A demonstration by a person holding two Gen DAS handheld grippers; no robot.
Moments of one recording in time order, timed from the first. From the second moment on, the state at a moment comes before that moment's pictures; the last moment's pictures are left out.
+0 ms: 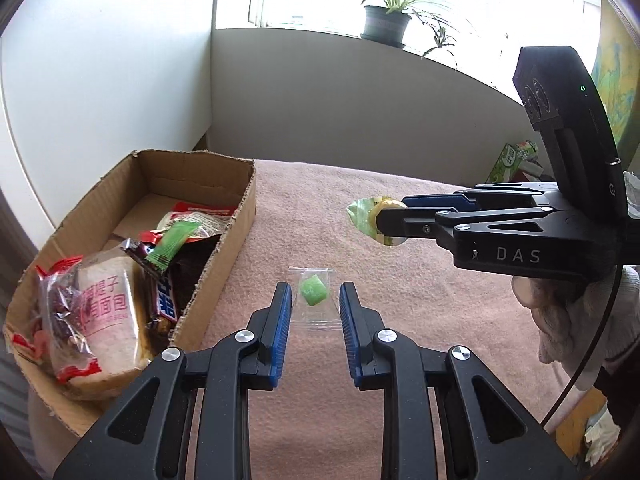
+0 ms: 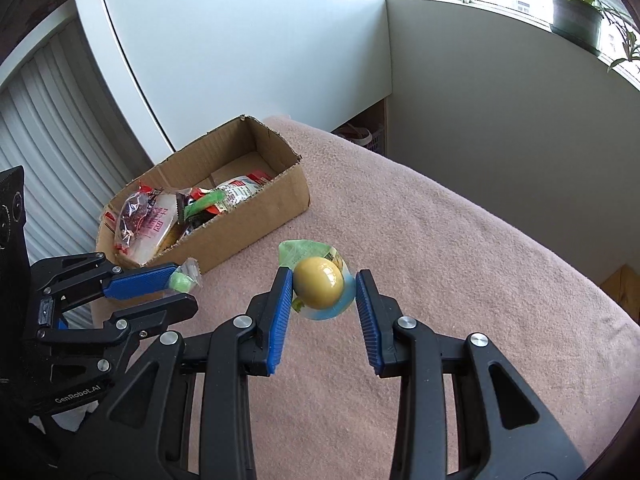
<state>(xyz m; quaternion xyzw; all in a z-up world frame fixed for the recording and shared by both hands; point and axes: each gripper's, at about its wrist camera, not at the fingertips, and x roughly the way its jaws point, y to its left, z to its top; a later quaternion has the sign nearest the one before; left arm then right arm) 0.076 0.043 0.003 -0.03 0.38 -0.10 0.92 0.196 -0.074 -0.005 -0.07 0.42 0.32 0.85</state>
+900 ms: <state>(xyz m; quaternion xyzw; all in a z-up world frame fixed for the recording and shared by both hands) 0.073 0.129 0.045 0.03 0.34 -0.03 0.94 0.188 0.039 0.037 -0.11 0.40 0.33 0.85</state>
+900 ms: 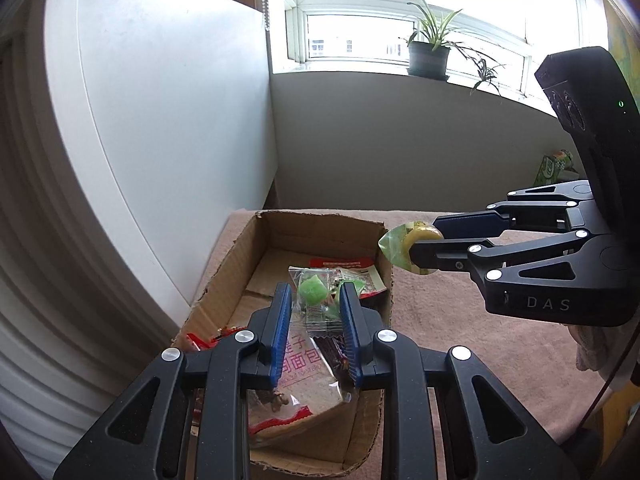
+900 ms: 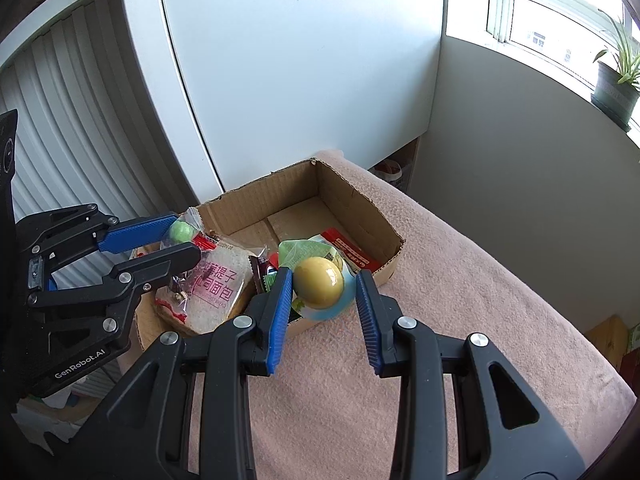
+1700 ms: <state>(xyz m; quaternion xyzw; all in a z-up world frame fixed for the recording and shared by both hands) 0.144 0.177 0.035 -0.04 0.40 -0.03 0.92 0.245 0.071 0.001 -0.04 0.47 0.31 0.82</state>
